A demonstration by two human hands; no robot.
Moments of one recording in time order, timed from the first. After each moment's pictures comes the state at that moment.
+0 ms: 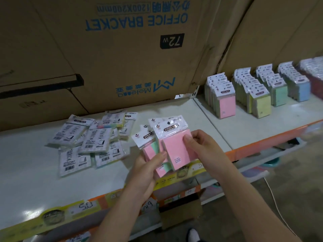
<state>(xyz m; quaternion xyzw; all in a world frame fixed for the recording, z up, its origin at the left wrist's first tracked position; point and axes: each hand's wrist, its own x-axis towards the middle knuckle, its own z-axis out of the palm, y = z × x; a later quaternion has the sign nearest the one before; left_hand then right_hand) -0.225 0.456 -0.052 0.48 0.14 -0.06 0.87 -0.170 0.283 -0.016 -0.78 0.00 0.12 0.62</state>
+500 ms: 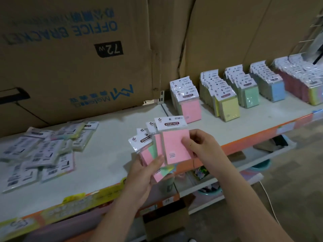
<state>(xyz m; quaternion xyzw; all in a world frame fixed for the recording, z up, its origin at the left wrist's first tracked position) -0.198 0.330 -0.047 0.51 0.12 -0.07 0.85 -0.130 0.141 -0.018 -0.78 -0.04 0.09 0.62</state>
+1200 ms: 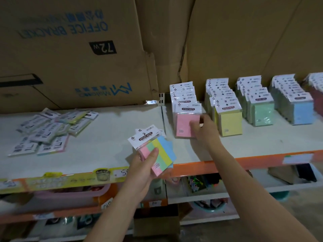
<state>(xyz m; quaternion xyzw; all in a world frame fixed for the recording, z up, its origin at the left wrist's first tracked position) -0.167 0.229 -0.038 0.47 0.25 0.04 0.85 0.016 0.077 -0.050 -0.88 -0.06 0.02 0.47</state>
